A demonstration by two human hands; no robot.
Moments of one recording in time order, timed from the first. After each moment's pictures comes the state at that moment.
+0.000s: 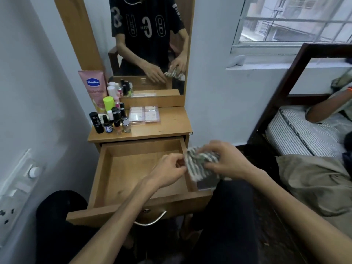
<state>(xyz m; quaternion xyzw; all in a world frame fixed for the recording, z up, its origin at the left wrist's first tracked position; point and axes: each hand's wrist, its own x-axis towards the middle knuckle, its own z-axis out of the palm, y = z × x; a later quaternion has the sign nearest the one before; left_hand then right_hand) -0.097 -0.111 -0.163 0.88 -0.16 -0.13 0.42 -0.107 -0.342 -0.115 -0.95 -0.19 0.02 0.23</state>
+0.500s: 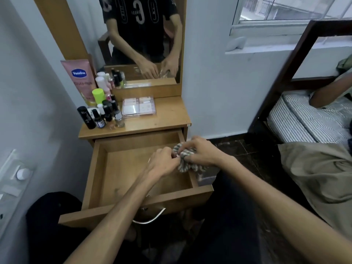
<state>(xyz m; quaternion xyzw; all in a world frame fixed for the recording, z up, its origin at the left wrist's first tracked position) -0.063 -0.118 -0.193 0.94 -0.05 -0.13 0.31 -0.050 -0.304 -0.173 -0.94 -0.15 0.14 0.27</state>
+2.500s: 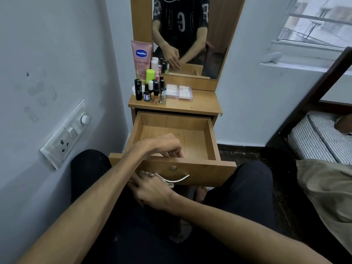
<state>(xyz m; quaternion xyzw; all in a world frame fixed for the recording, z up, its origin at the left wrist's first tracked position) -0.143 -0.017 -0.154 0.85 -0.05 -0.32 0.43 -0.216 -0.088 -0.290 -0.83 -0.54 -0.14 -0.08</state>
